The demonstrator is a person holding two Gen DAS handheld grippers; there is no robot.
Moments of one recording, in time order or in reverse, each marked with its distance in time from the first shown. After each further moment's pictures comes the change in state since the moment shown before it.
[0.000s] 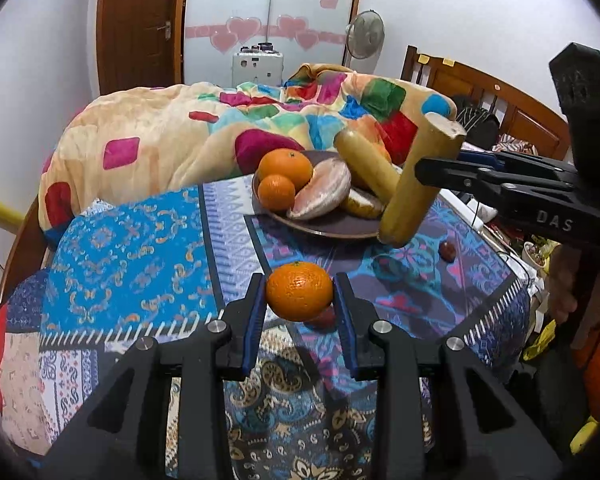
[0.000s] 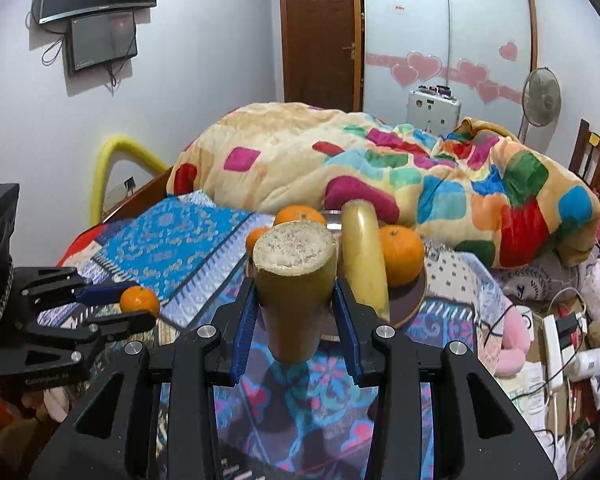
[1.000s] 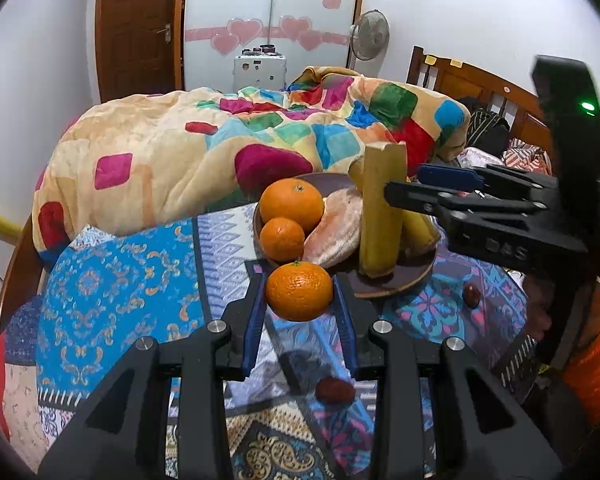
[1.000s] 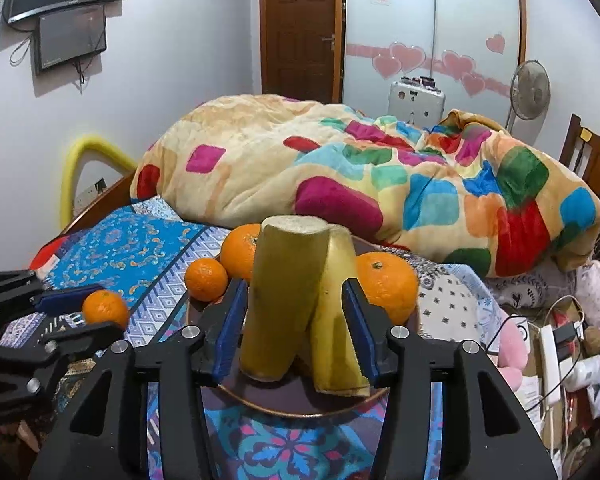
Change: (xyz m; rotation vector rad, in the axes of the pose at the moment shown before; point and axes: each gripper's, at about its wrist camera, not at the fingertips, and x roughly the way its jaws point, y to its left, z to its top) left arm 0.039 0.000 0.041 0.013 0.001 0.021; right arm 0.051 -0.026 0.021 0.025 0.023 -0.071
